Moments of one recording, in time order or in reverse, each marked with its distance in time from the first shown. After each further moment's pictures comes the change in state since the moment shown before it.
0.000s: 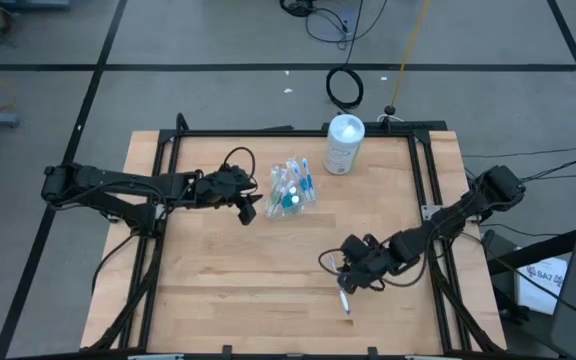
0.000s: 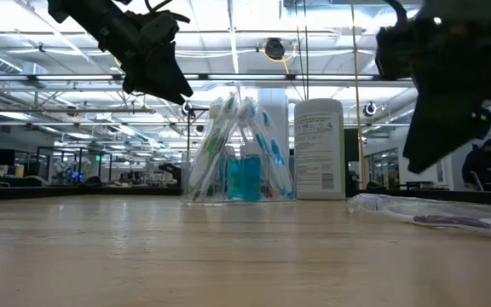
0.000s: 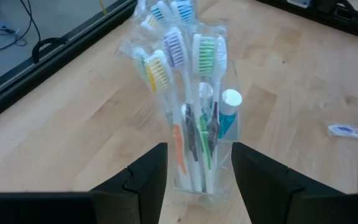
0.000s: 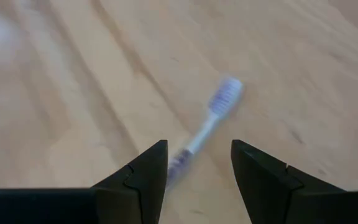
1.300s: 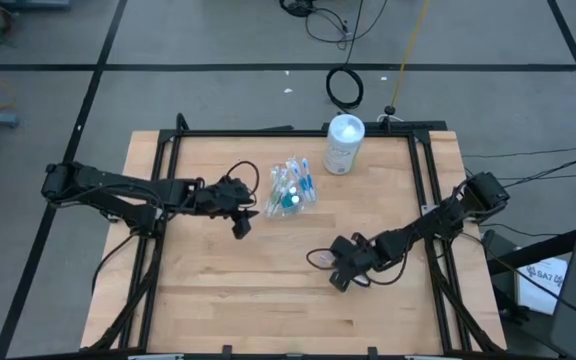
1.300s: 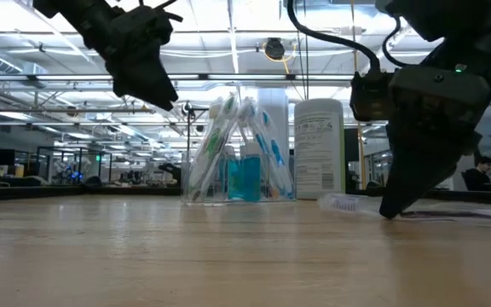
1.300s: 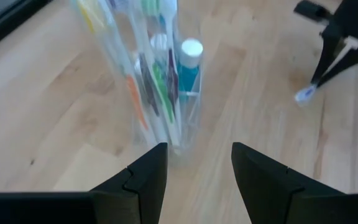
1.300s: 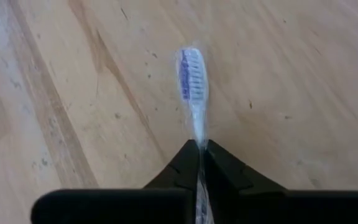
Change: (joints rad) left arm -0.079 0.000 0.000 -0.096 0.079 -0.039; right arm -0.082 0.176 -0.056 0.214 -0.066 -0.139
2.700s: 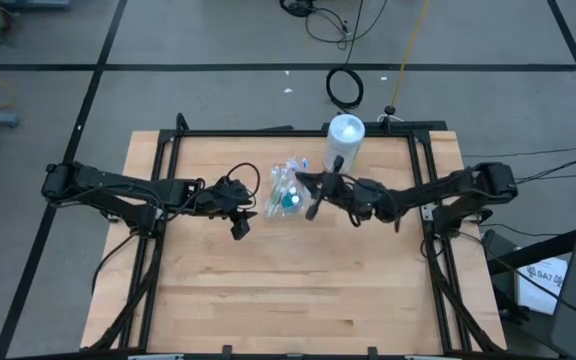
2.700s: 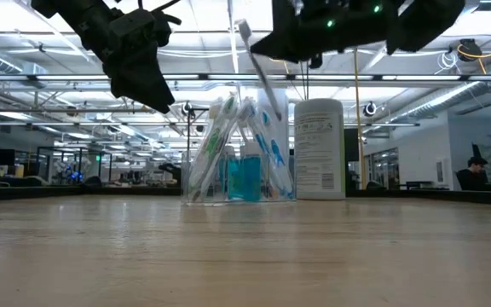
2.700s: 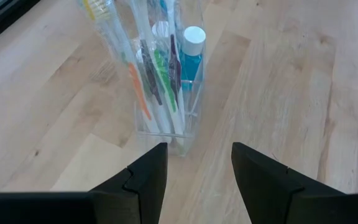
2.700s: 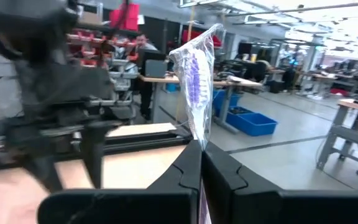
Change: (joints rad) left arm -0.004 0.000 0.000 -0.040 -0.001 0.003; right arm -0.406 -0.156 -0.001 1.009 0.250 -1.120
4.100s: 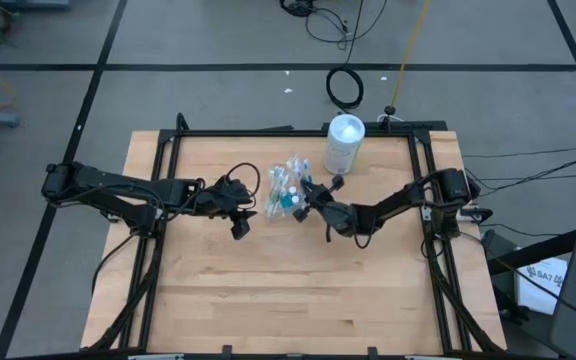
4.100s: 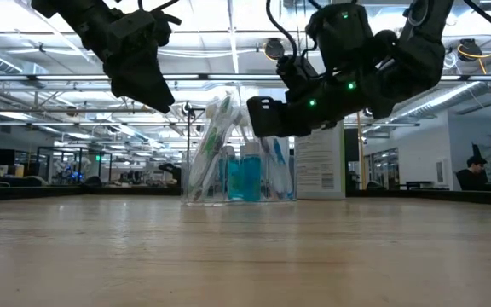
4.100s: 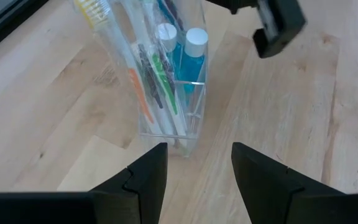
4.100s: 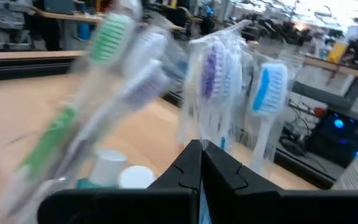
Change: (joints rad) left arm 0.001 0.000 0.000 0.001 -0.010 0.013; right arm 0.038 0.382 0.002 0.087 0.422 0.149
